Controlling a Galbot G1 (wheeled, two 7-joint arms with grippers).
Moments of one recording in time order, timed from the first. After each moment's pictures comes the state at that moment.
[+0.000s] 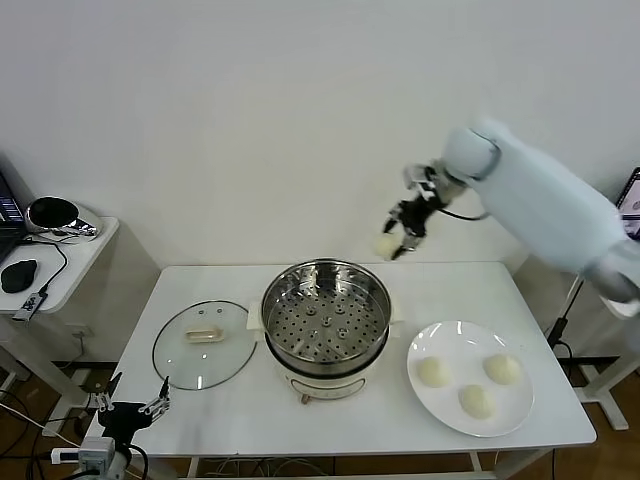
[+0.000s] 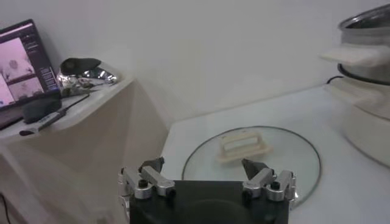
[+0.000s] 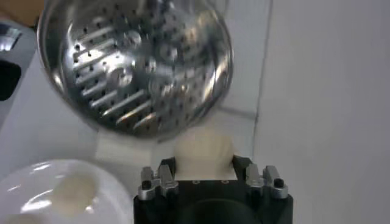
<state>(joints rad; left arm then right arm) 1.63 -1.37 -0.84 -2.01 0.00 0.21 0.10 0.43 1.18 -0.78 0.93 0.02 0.14 -1.39</state>
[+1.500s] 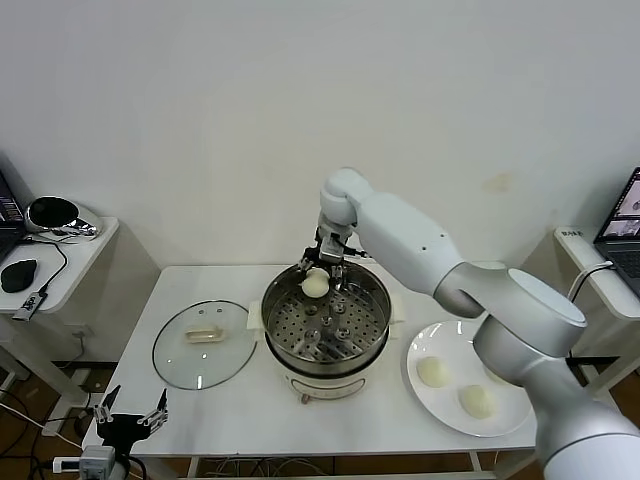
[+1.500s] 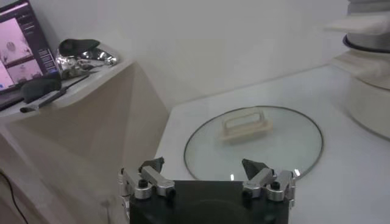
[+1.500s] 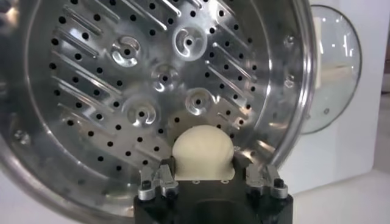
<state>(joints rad) 1.64 -1.37 -0.84 -1.97 0.00 0.21 0.10 0.21 1.47 -0.65 0.79 -0.65 0.81 -1.21</state>
